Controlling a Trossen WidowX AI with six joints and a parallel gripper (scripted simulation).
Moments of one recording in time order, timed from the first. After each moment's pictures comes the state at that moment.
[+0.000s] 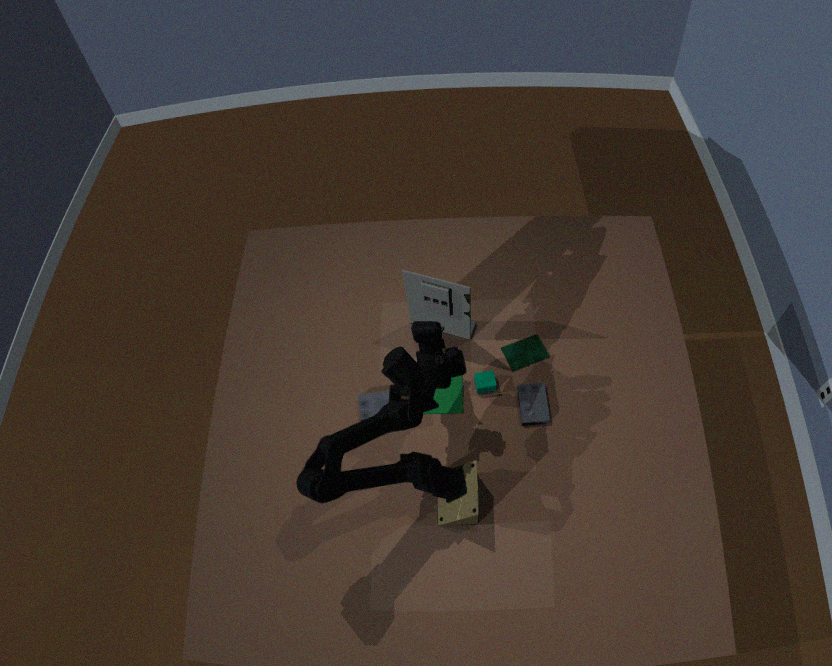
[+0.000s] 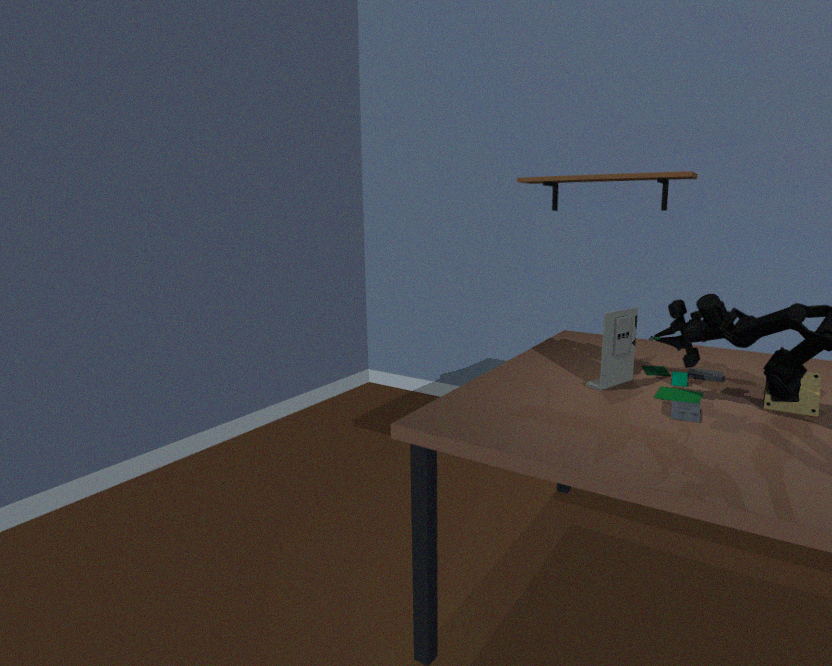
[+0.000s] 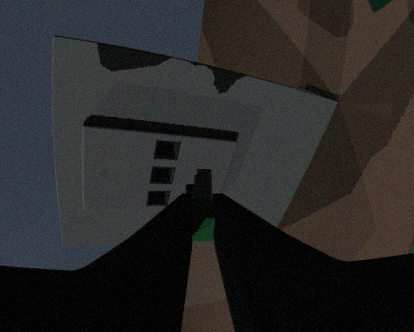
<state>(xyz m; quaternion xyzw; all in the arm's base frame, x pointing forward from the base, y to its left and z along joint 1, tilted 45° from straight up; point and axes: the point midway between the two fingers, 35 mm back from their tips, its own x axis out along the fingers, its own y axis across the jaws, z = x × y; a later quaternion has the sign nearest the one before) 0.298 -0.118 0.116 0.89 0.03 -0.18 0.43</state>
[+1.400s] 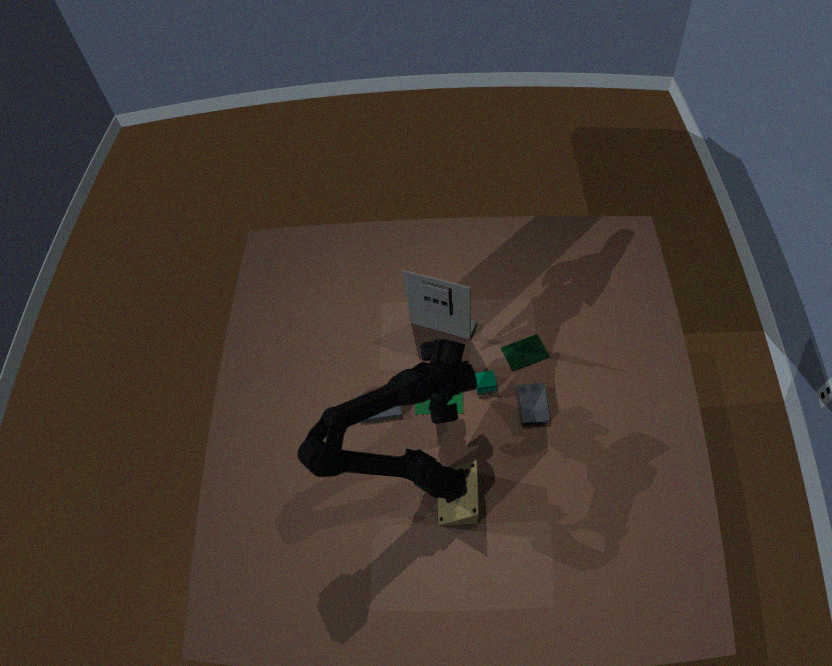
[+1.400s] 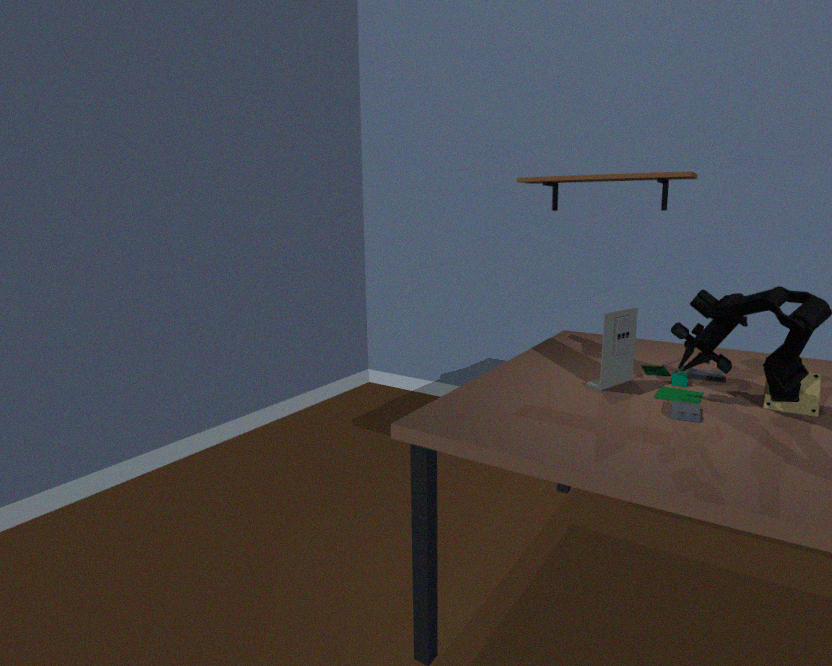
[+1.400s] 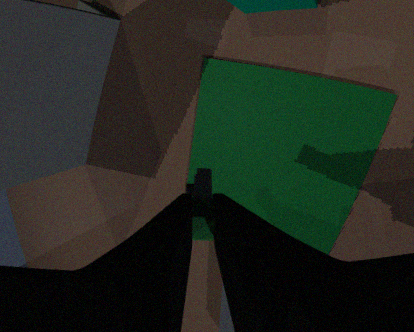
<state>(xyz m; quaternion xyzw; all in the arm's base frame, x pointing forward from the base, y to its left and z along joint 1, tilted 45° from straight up) 0.242 -0.063 0.068 0.84 0.37 -0.16 0.36</state>
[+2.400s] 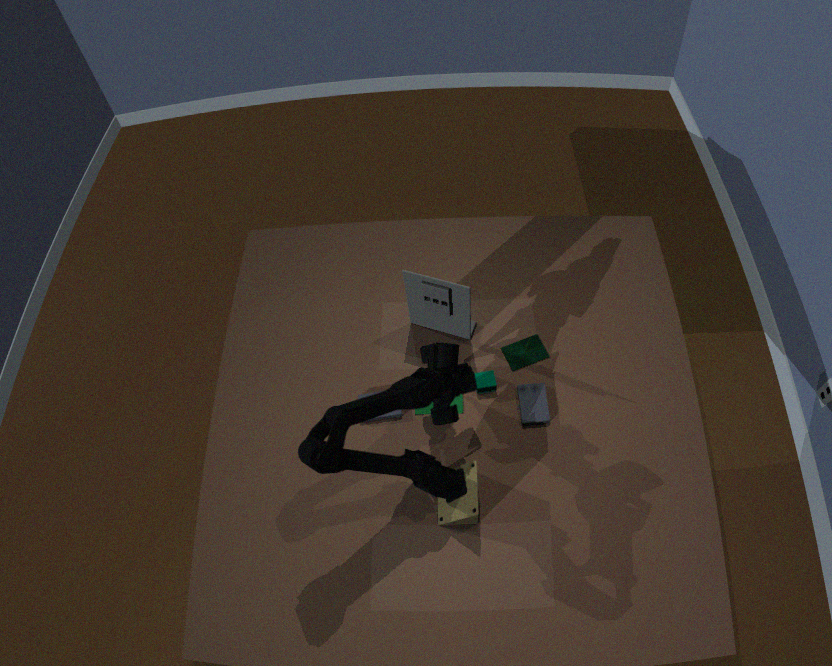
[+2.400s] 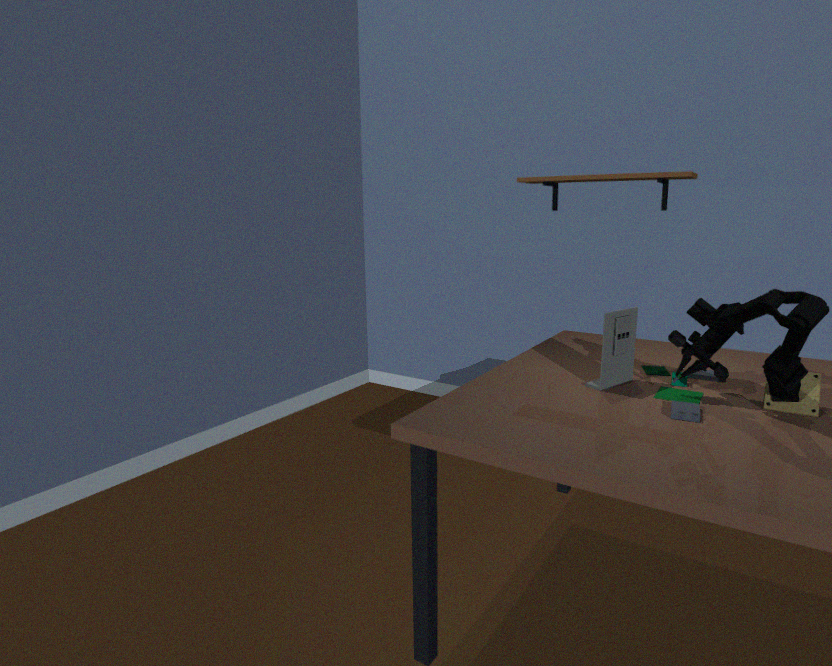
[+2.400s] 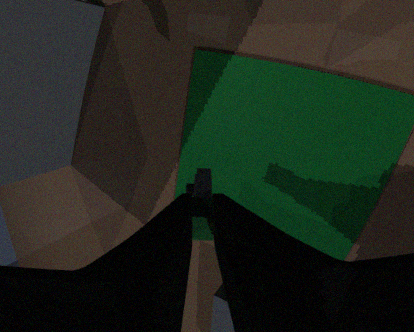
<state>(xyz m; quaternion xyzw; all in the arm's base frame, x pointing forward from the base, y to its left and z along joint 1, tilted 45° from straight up) 0.251 -0.047 0.052 0.84 0.38 -0.15 0.37</state>
